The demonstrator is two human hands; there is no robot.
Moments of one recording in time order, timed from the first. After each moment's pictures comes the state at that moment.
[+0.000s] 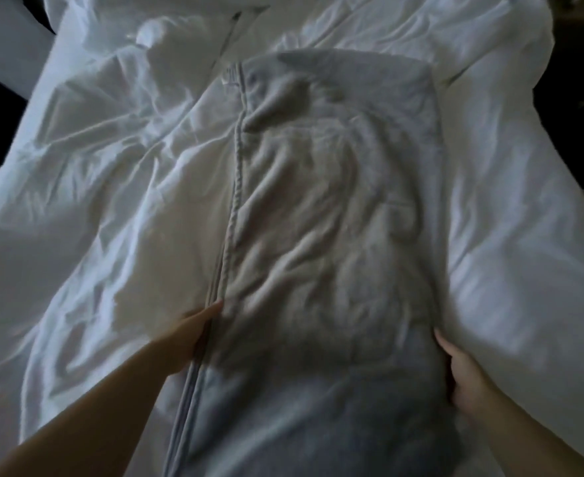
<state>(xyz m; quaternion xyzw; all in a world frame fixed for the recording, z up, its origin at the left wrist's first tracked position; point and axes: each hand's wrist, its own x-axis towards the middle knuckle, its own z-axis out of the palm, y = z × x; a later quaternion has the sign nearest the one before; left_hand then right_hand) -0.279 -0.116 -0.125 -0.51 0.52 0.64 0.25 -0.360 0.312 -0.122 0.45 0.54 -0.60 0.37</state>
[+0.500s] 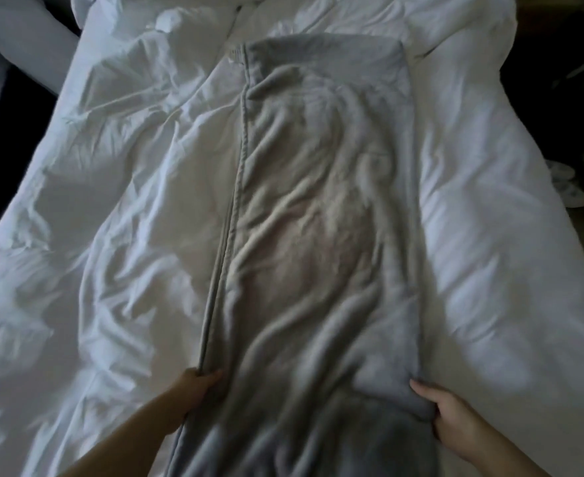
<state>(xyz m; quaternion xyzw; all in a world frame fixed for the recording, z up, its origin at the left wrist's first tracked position) -0.051 -0.038 -0.087 -0.52 0.61 0.51 0.32 -0.141 0.361 -0.084 0.43 0.52 -0.61 0.41</state>
